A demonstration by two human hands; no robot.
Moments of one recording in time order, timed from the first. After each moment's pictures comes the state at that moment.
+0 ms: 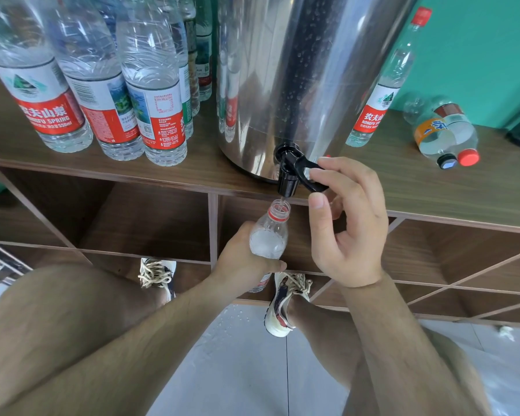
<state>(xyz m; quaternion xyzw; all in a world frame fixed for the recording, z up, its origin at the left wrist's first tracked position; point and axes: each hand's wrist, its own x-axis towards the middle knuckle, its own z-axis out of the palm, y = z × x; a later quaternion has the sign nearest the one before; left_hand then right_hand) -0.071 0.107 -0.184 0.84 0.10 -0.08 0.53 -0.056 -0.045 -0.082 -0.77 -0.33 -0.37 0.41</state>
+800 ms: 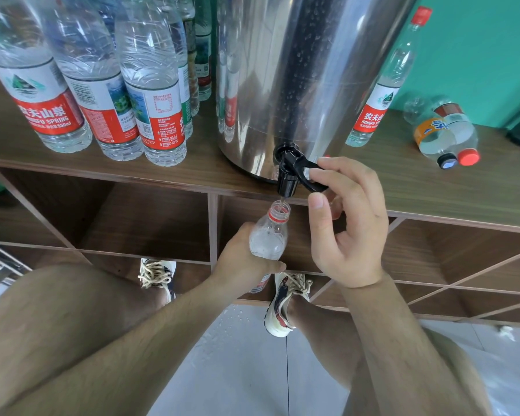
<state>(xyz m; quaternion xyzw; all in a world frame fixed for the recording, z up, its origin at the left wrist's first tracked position) -0.073 0.108 -0.186 0.83 0.10 -0.07 0.54 -0.056 -0.045 -0.081 -0.77 -0.33 -0.36 0.41</state>
